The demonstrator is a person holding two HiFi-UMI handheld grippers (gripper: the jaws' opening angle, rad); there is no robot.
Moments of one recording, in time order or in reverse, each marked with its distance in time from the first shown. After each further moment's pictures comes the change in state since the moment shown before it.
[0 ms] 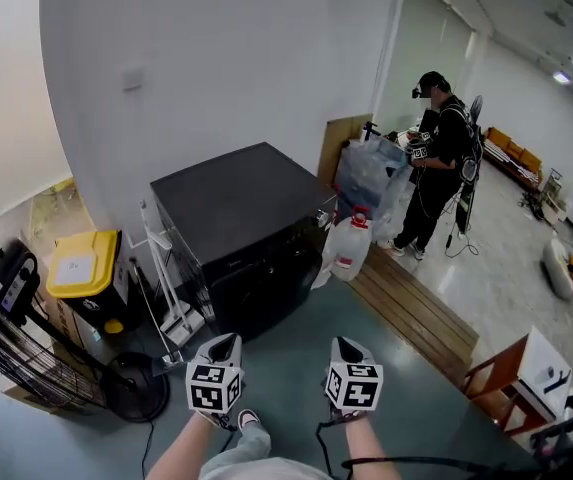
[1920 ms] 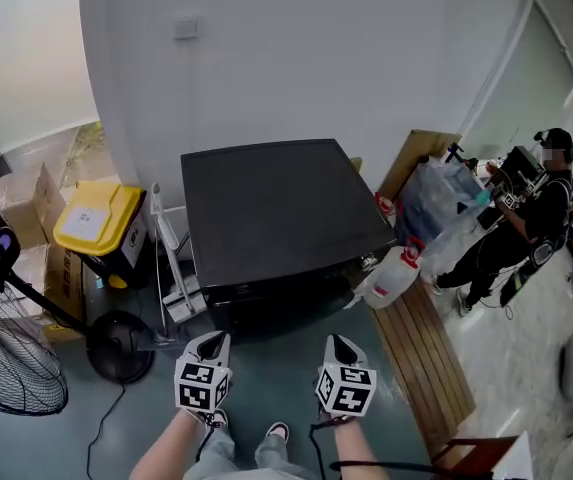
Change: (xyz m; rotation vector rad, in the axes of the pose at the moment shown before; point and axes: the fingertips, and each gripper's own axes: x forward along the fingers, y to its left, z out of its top) left arm 0.141 0.093 0.009 -0.169 0.055 0.270; right arm 0.224 -0.007 0.087 -0.158 0.088 0.228
